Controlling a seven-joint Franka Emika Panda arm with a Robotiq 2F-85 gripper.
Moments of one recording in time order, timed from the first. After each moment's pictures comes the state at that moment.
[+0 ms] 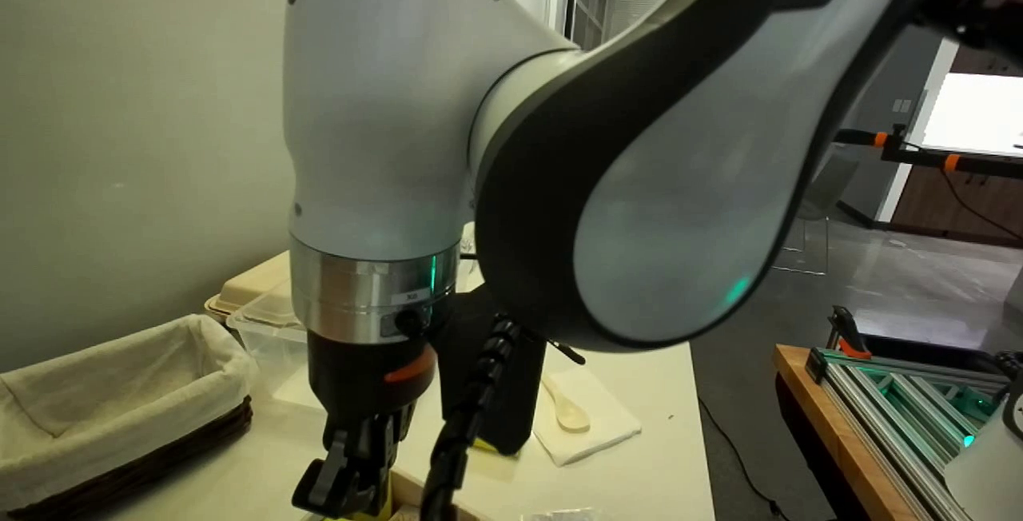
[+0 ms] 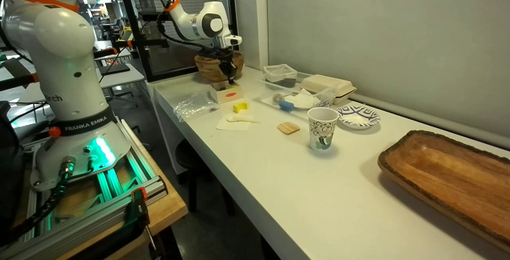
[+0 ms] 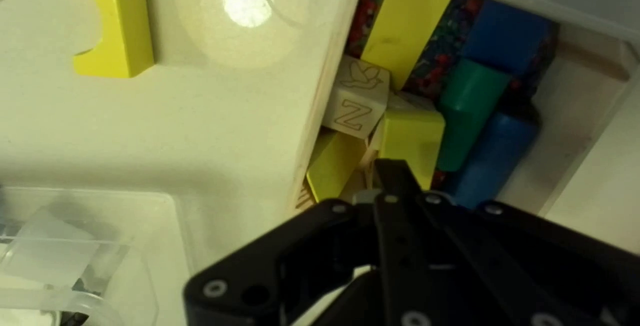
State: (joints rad) arm 0.29 0.39 -0.03 -2.21 -0.14 2.70 0.35
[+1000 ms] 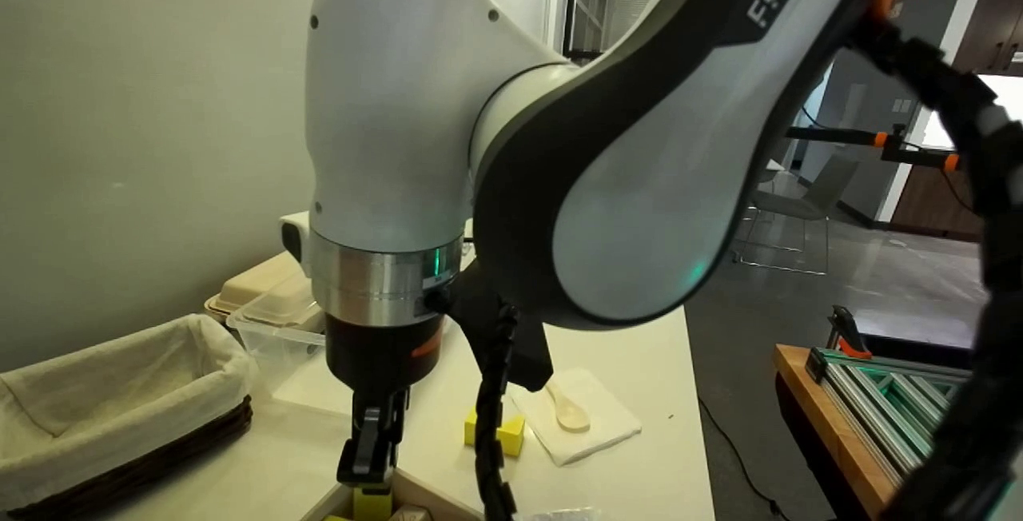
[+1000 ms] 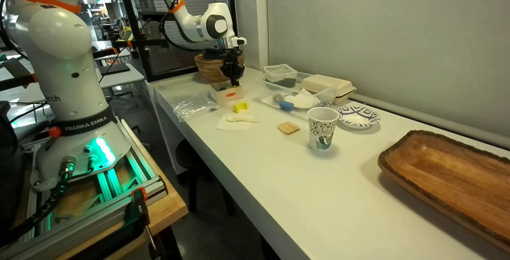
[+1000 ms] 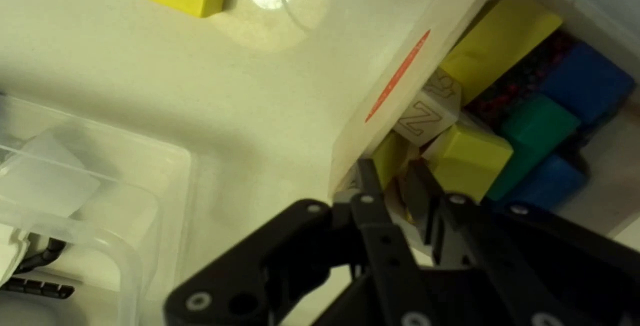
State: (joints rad) arm 0.23 0.40 -0.02 -2.20 -0.18 2.71 0.07
